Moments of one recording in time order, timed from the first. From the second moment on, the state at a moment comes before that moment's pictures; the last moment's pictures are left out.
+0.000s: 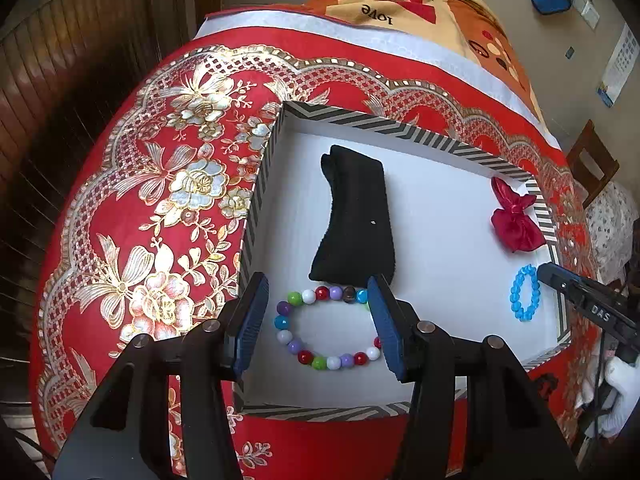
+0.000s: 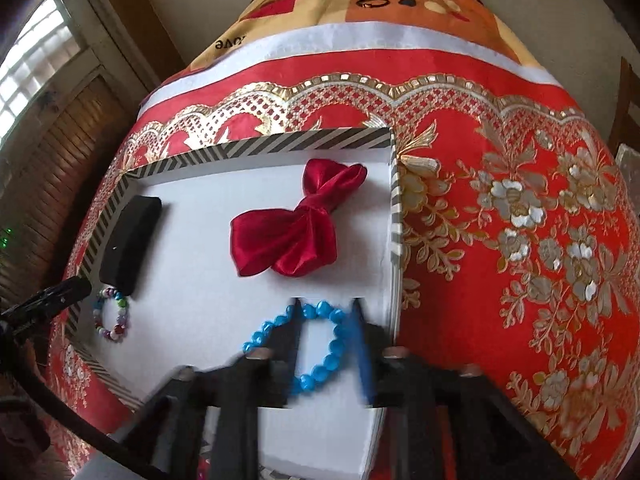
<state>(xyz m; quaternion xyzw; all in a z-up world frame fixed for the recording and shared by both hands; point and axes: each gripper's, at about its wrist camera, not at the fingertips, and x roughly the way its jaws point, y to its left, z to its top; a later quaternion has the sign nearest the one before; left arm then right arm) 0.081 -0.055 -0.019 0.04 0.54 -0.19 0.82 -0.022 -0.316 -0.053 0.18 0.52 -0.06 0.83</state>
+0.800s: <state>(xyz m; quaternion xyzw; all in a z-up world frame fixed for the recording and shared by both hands) 0.010 -0.049 0.016 0.08 0.51 -0.17 0.84 -0.101 -0.247 0.057 0.12 0.47 -0.03 0.87</state>
